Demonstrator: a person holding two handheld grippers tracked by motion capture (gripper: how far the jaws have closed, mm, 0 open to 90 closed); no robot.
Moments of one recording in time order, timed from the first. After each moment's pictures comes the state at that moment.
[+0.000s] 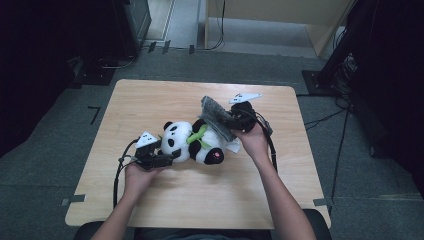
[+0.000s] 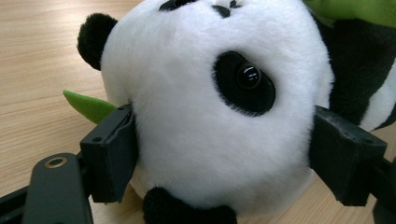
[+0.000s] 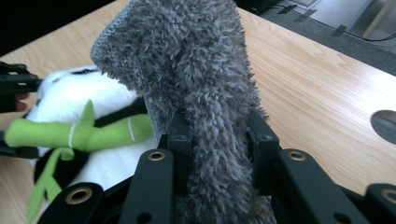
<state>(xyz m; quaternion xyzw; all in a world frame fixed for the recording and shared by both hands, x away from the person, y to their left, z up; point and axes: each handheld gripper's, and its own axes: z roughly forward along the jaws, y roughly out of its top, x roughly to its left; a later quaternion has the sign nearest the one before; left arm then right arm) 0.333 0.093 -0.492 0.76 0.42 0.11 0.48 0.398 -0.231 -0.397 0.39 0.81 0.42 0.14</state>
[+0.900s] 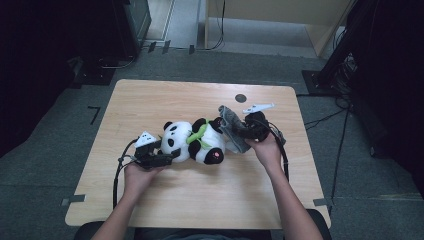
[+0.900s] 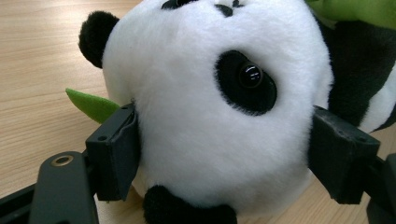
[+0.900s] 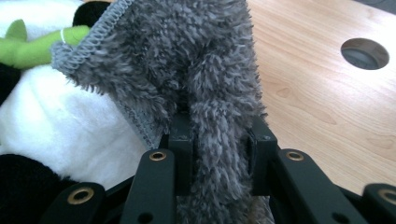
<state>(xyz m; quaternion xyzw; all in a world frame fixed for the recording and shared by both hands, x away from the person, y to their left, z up) 0.334 0.095 -0.493 0.76 0.42 0.10 0.49 0.384 -0.272 -0.425 0.43 0.81 0.37 0.13</state>
